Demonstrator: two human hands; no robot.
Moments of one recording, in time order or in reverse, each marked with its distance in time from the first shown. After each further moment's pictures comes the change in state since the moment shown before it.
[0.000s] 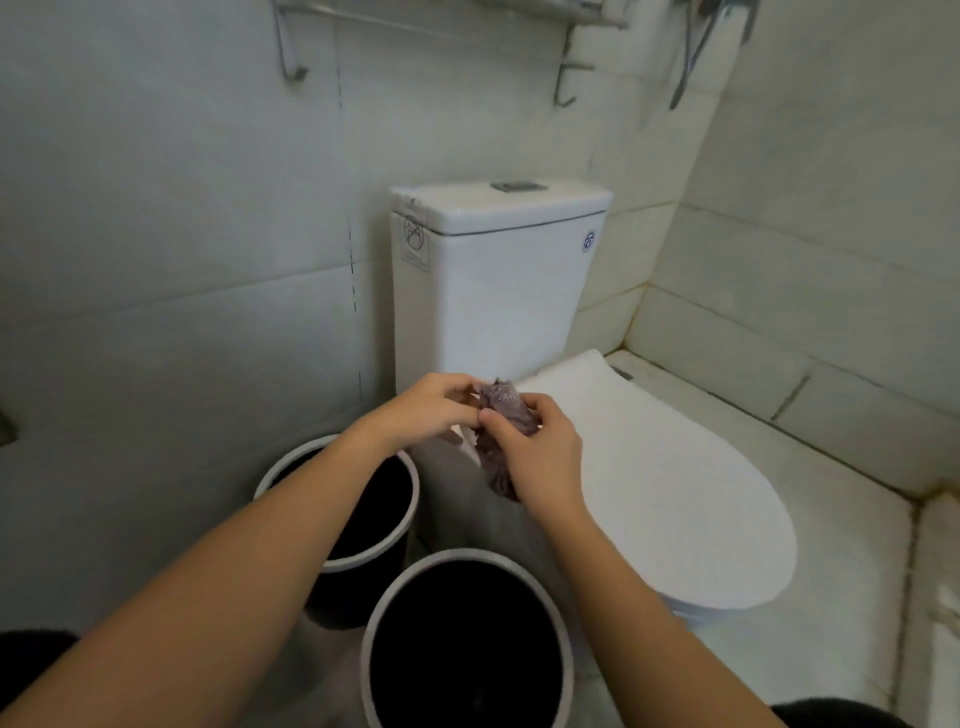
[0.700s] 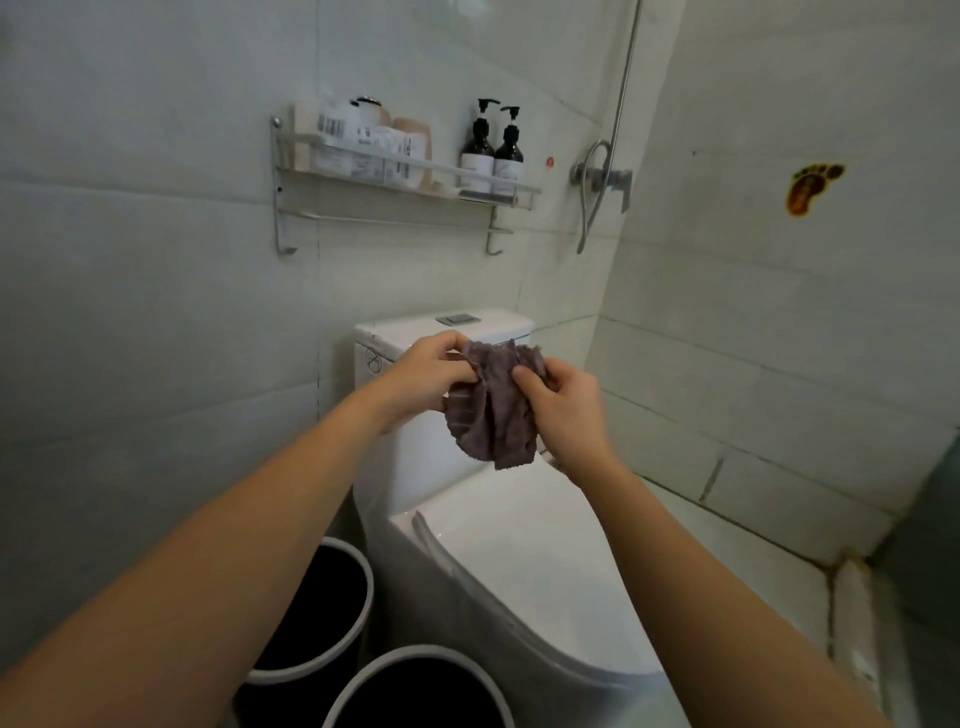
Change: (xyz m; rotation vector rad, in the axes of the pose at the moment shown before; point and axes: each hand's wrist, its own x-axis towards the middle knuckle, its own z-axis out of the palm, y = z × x) left_hand -0.017 0.184 -0.006 -0.150 0.119 0.238; right_hand 0.035 -0.148 -0.105 0.085 0.048 -0.232
